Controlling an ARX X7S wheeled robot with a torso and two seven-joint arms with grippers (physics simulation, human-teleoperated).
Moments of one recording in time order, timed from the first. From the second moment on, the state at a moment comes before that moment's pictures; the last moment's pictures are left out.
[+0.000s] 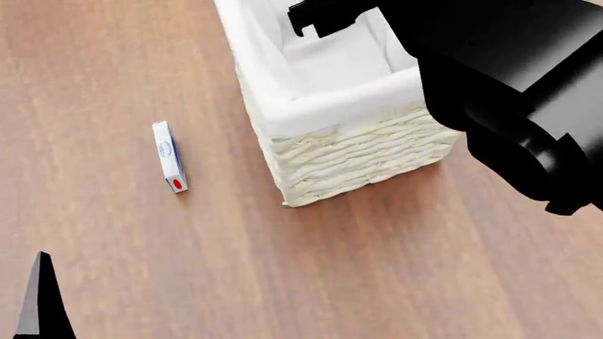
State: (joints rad) left arm 0.12 -0.43 0.25 0.61 -0.33 0.14 -0.41; right arm 1.88 0.55 -1.67 0.37 1.45 0.16 0.36
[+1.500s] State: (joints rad) left arm 0.12 -0.44 0.25 0.61 -0.33 0.14 -0.44; right arm 1.82 0.52 -1.66 0.39 1.33 0.14 0.34
